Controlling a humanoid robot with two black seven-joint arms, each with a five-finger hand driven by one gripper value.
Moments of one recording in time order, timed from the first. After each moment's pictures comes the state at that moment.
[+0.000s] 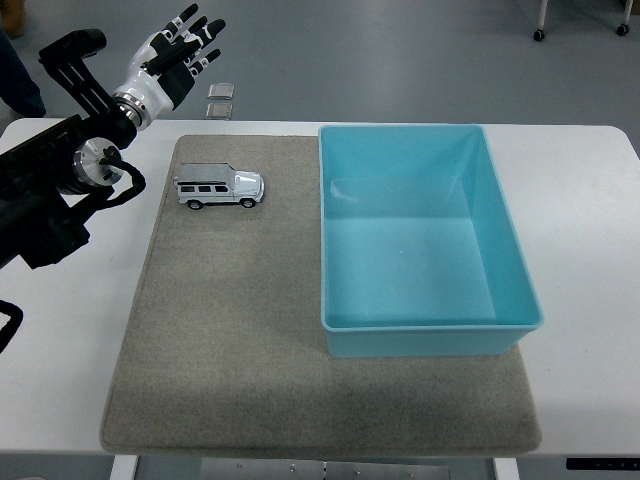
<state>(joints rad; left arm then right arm) -1.04 0.31 -0.44 -0.57 -0.16 -0.20 -0.25 0.03 0.00 -0.02 0.10 -0.03 0.18 0.06</state>
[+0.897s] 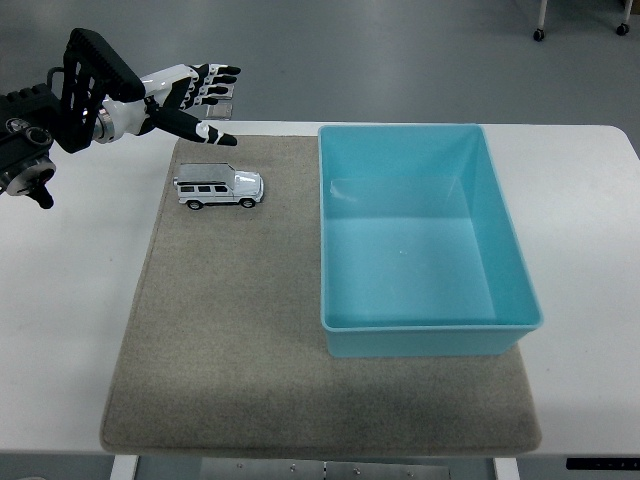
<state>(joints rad) -1.11 0.62 -0.19 -0.90 0.66 -0.23 -0.25 0.03 0.00 -0.02 0.10 -0.03 0.18 0.06</state>
